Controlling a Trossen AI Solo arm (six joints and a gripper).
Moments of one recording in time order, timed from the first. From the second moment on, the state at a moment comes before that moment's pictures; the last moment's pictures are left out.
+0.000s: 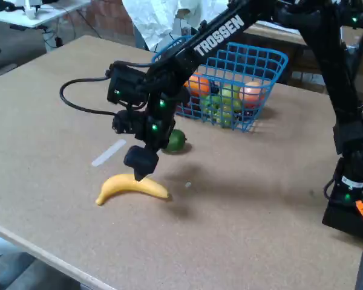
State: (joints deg) arm 19.8 116.6 77.2 -30.5 -3.2 1.7
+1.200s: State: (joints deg) arm 20.8 125.7 77.2 -21.5 -7.9 0.3
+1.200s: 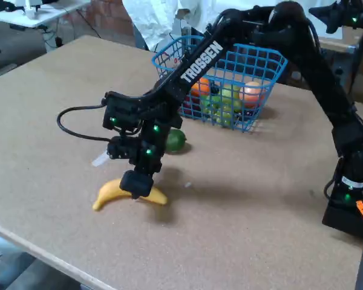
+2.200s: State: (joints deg) arm 12.6 90.3 81.9 -26.9 0.3 -3.4
